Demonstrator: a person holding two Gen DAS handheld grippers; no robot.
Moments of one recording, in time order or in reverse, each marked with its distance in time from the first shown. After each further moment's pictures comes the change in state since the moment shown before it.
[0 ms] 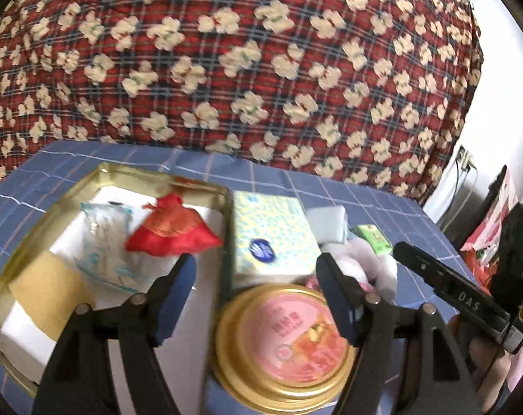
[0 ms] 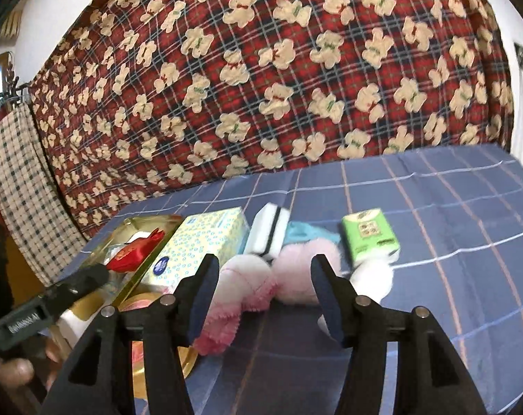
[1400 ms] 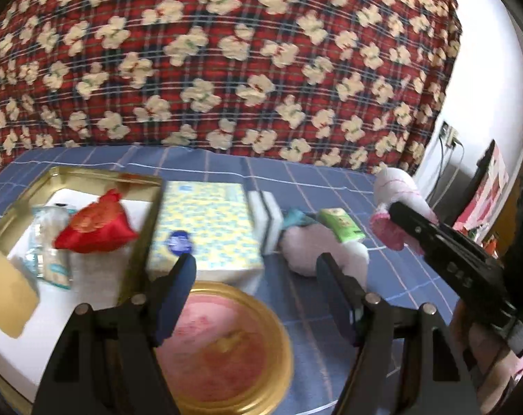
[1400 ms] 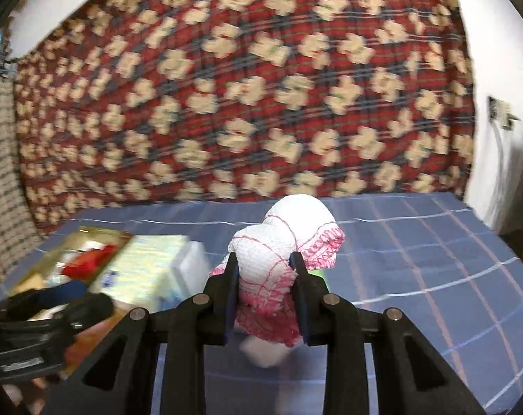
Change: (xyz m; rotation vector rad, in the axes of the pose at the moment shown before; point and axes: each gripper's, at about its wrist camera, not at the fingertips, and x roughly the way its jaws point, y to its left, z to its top) left arm 0.023 -0.063 -0.009 0.073 0.033 -0.044; right arm -0.023 -0.019 0.019 -0.123 -0.122 -0.258
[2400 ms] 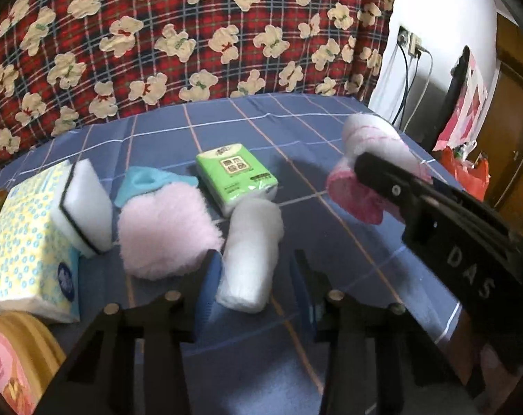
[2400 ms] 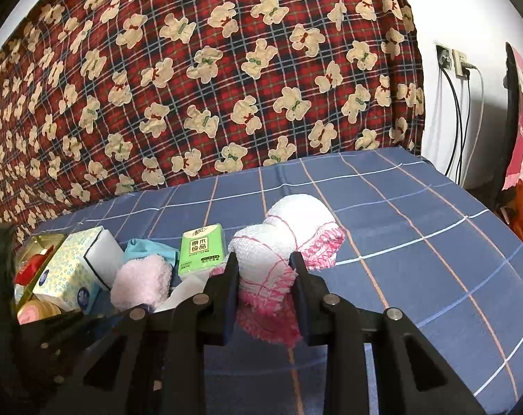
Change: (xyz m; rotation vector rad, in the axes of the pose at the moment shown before) left arm 0.103 -0.130 -0.023 0.243 0.238 -0.088; right arm 0.017 -0.082 -0.021 0.136 0.087 -0.113
